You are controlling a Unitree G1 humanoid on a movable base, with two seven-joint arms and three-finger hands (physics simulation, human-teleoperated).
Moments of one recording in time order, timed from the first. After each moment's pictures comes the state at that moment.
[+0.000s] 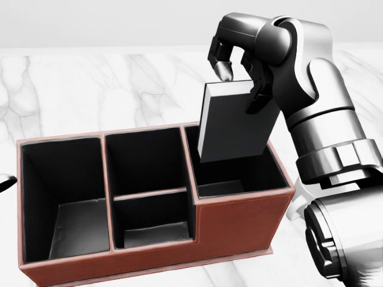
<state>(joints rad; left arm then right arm) -0.06 0.15 0.41 -0.56 -0.37 0.09 0.15 -1.29 -0.26 0.03 0.81 -0.99 0.09 0.70</state>
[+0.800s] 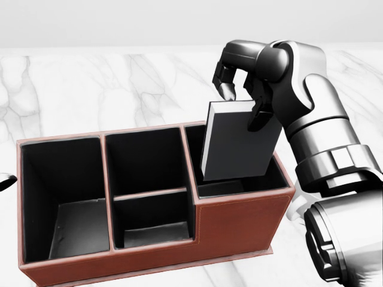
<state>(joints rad) -0.06 0.15 0.41 -0.56 -0.37 0.09 0.15 -1.27 -0.26 0.04 0.92 -0.97 0.09 0.70</state>
